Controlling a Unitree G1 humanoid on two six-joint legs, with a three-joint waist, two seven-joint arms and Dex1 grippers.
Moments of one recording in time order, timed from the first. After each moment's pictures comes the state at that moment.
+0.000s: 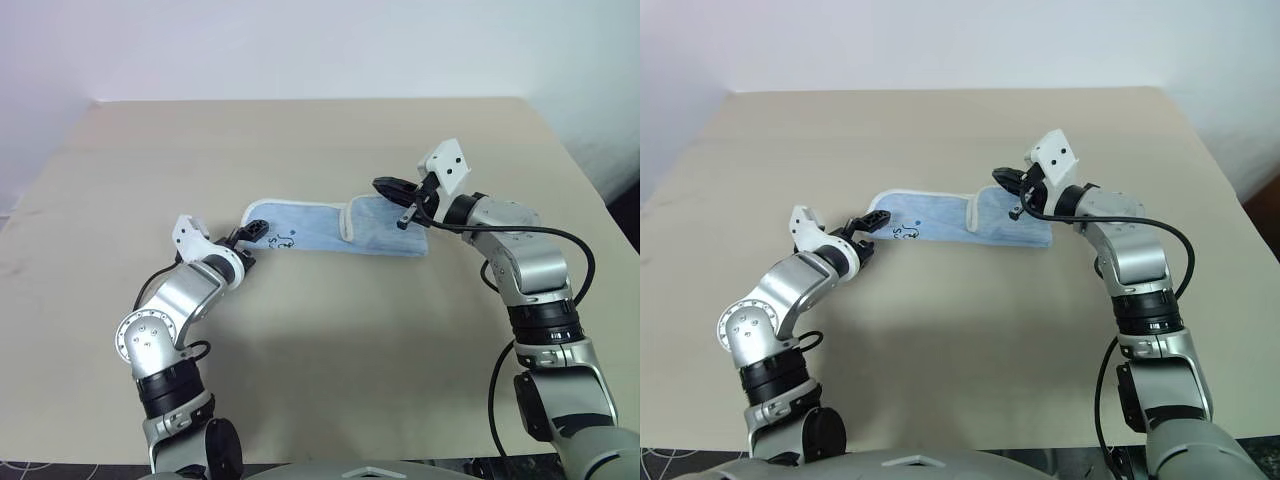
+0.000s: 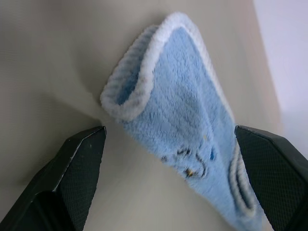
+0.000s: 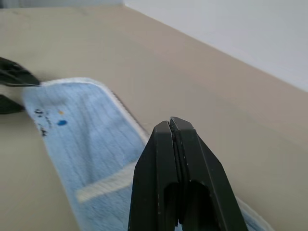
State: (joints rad) left arm -0.42 -0.01 0.50 -0.18 -1.38 0.98 0.73; right arm -0.61 -0.49 0.02 0.02 0.28 0.43 0.76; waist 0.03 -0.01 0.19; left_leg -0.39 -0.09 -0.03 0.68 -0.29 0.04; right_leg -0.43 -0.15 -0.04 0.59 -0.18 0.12
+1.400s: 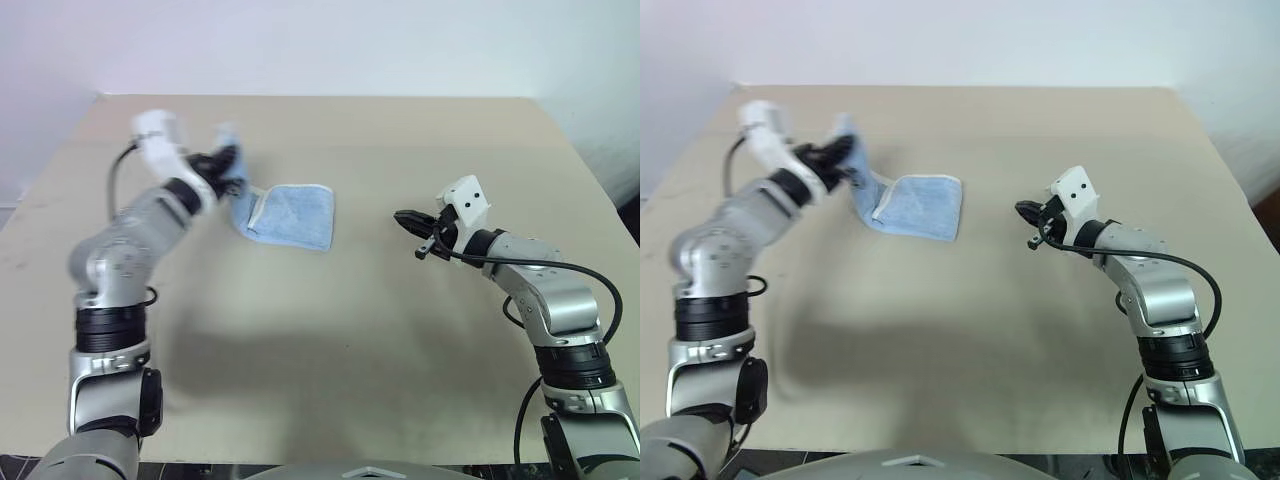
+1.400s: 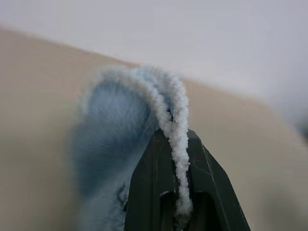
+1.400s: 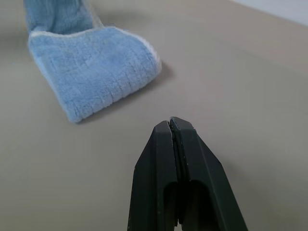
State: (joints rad) left arm -0.64 0.48 0.01 -0.14 -0.85 0.77 -0.11; right arm -0.42 -0.57 -0.02 -0.15 0.33 0.56 0.67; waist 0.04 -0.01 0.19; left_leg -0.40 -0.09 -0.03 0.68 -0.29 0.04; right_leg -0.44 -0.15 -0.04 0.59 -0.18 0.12
